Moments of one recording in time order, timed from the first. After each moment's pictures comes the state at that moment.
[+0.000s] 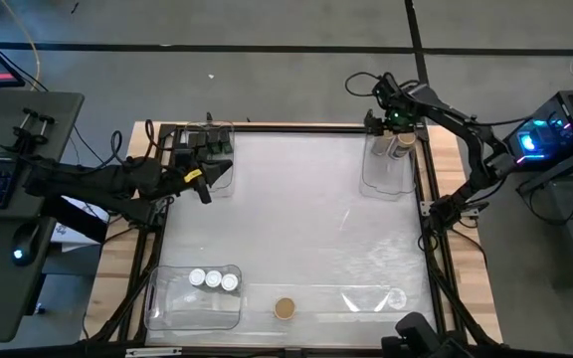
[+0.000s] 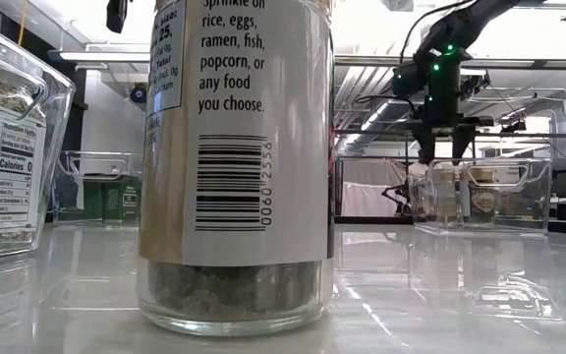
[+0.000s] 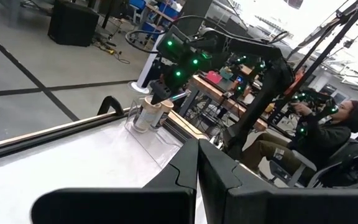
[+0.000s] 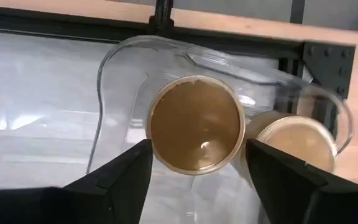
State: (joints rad) left arm -0.14 0.77 0.78 -0.10 -0.59 -0.55; right arm -0.97 1.57 1.30 -1.09 0.19 0.49
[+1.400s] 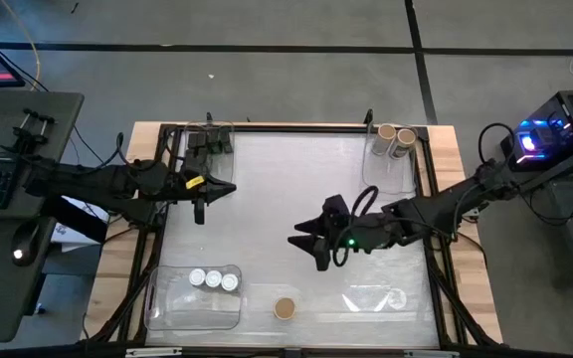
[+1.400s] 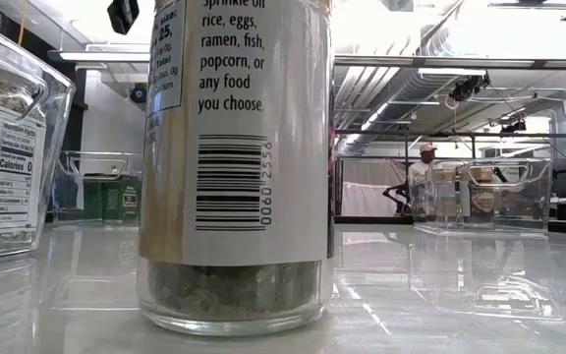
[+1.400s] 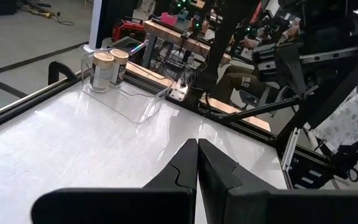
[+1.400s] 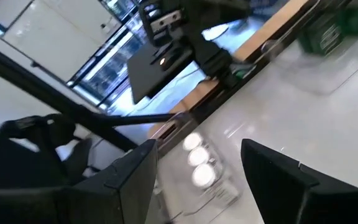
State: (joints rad) left arm -0.14 0.77 0.78 -0.22 -0.29 -0.41; right arm 0.42 1.51 1.44 -0.26 0.48 0.90
